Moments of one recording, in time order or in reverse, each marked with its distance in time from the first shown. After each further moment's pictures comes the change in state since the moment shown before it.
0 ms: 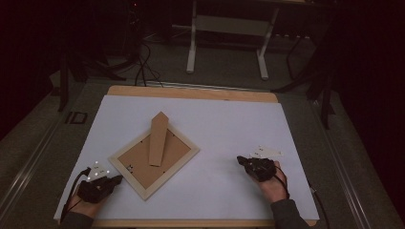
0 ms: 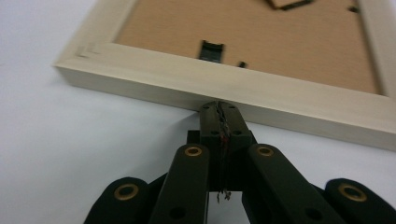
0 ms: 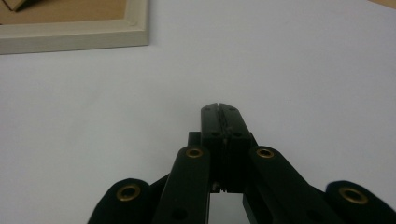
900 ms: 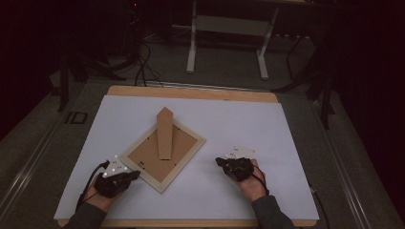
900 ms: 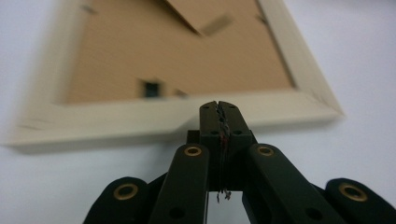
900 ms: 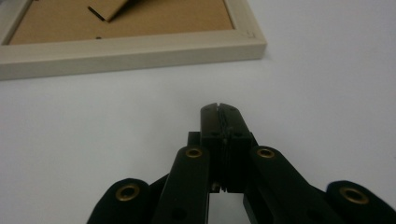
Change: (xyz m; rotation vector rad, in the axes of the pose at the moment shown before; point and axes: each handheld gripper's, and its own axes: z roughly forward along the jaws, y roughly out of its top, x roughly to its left) left arm -0.022 0.041 0.006 -0.055 -0.067 0.124; right arm 0.046 0.024 0.038 0.022 0.088 -0.072
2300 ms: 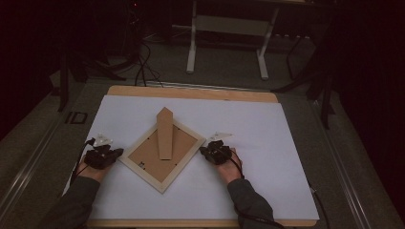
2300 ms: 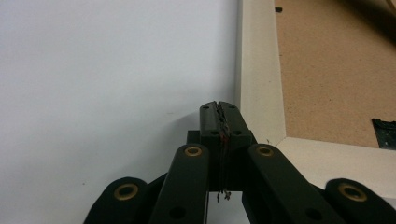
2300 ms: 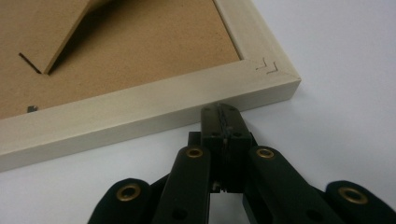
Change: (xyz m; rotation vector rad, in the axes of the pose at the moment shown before) left arm 0.089 0.000 0.032 0.056 0.135 -0.169; right arm -0.008 0.031 0.082 0.053 0.002 0.145
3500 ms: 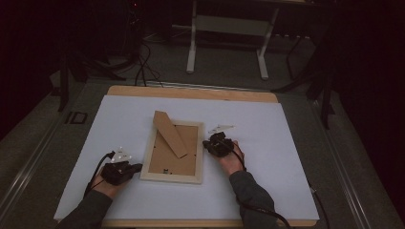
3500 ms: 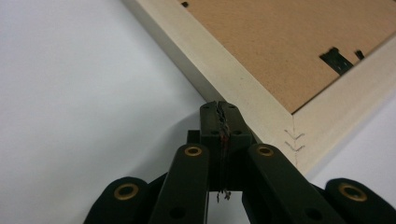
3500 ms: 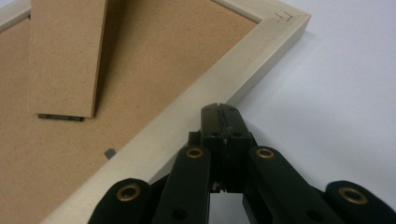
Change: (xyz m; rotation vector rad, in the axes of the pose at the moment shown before) left arm -0.072 -0.010 -0.002 0.021 -0.171 0.120; right arm -0.019 0.018 0.001 0.030 -0.030 0.003
